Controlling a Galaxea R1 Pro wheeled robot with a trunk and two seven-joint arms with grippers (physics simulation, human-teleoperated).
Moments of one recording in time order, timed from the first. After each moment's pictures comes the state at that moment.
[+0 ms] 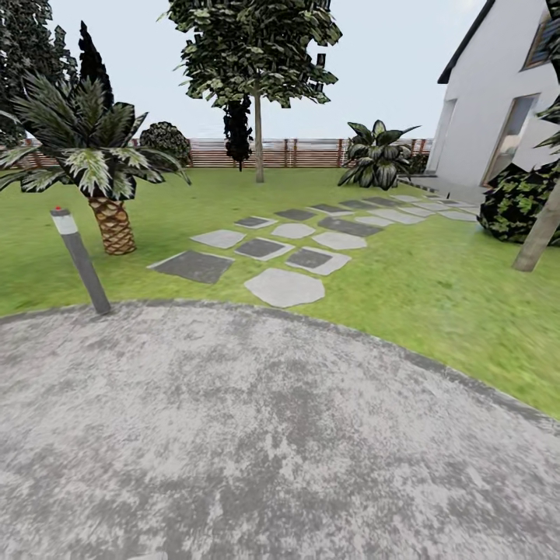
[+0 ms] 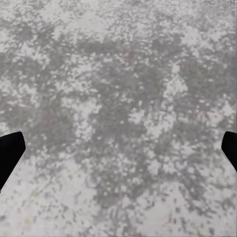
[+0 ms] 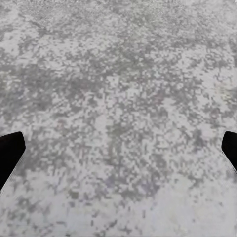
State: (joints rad) left arm -0.22 0.05 0.14 -0.32 0.02 -0.34 0.00; right arm -0.12 -0.05 0.00 -0.45 0.01 -0.39 -0.01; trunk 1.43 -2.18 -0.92
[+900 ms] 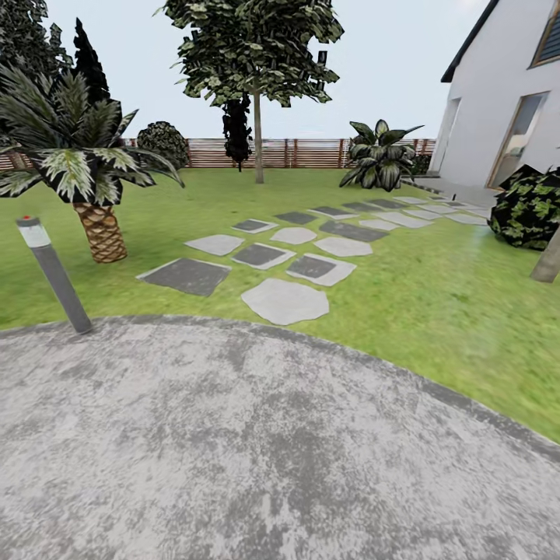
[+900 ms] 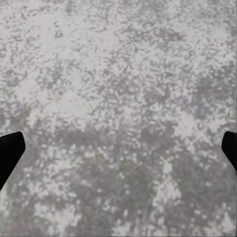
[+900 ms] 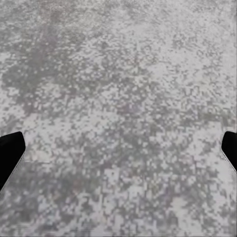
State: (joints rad) left arm -0.22 0.05 0.14 -0.32 0.02 -0.34 0.00; right arm -0.12 -0.05 0.00 -0.45 0.01 -0.39 -0.01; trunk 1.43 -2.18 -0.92
